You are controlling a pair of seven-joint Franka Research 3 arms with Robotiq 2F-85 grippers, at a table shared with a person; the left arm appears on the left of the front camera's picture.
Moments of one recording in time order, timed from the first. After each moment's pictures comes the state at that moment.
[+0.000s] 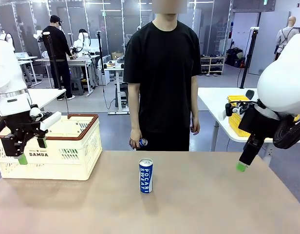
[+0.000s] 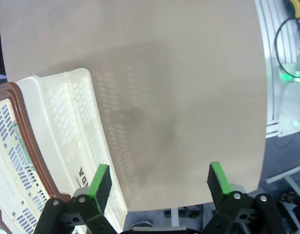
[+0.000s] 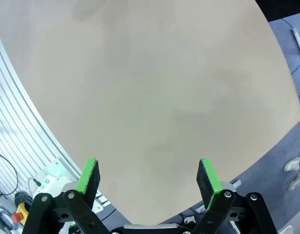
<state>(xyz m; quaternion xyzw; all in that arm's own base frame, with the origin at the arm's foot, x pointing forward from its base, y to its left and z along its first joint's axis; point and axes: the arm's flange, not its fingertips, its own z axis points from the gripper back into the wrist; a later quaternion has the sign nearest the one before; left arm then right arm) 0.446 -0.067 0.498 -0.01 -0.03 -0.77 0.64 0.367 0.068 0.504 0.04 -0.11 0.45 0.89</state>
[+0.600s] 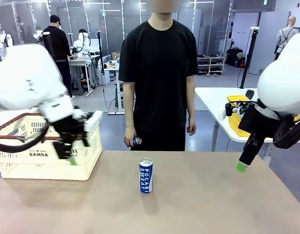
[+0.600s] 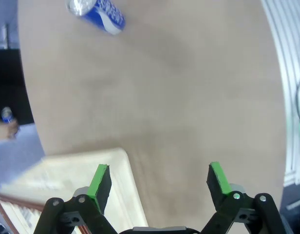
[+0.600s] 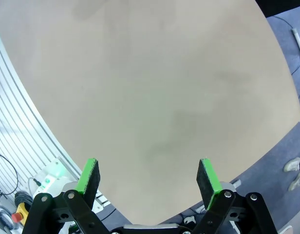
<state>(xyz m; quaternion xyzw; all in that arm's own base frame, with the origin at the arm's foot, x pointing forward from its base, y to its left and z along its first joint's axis) 0.446 -0.202 0.486 -0.02 -0.12 -0.79 0.60 0.367 0.068 0.505 0.04 -0.11 0.45 0.89</state>
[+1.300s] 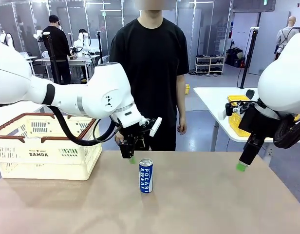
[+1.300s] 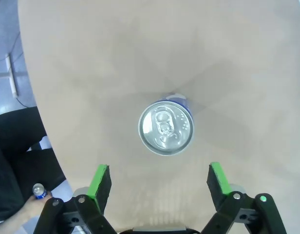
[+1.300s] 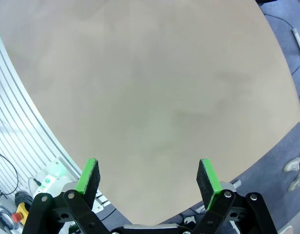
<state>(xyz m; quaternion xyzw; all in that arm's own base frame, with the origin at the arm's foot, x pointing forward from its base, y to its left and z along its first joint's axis) 0.522 -0.374 0.438 -0.02 -0.12 -0.82 0.56 0.367 0.068 0.505 0.04 -0.10 0.45 0.89</state>
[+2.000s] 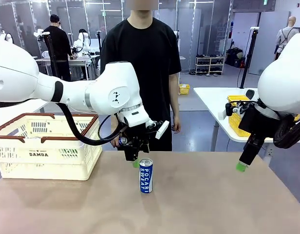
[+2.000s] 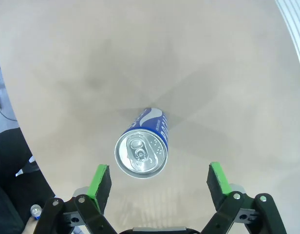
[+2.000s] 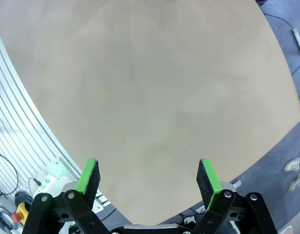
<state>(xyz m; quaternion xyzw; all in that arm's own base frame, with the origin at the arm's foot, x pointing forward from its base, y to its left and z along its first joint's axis) 0.510 -0.396 0.437 -0.05 -0.08 -0.84 0.54 0.367 0.068 0.505 0.04 -0.10 0.45 0.89</state>
